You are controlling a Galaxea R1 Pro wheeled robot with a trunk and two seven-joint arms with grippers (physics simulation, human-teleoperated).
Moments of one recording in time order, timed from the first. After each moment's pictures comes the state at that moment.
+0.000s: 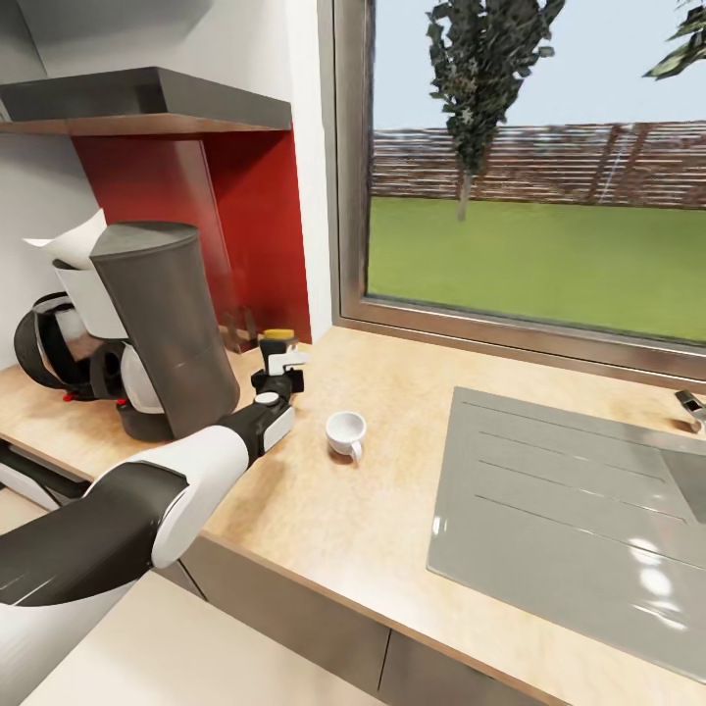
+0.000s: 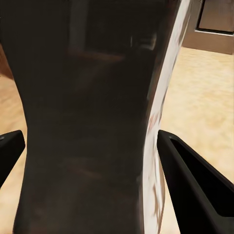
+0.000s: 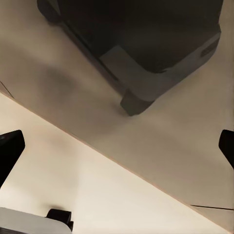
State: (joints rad) left arm -1.33 -0.17 -0.25 -0.04 0.23 -0.19 0.29; right arm 0.16 -0.25 0.15 -0.49 -0.13 -0.76 0.06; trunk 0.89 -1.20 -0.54
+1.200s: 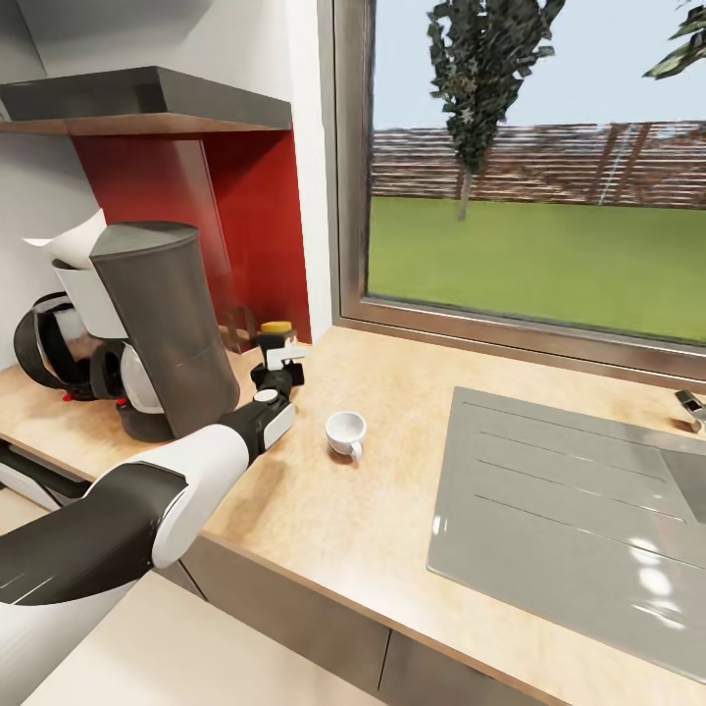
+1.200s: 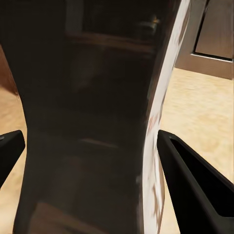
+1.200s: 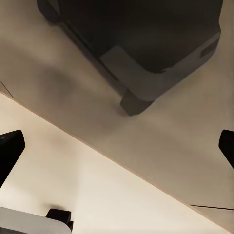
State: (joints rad) left arm -1.33 -0.17 -0.23 -0.06 0.24 -0.23 0.29; right arm 0.16 -0.26 0.15 -0.49 -0.13 -0.76 0.06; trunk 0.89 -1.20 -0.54
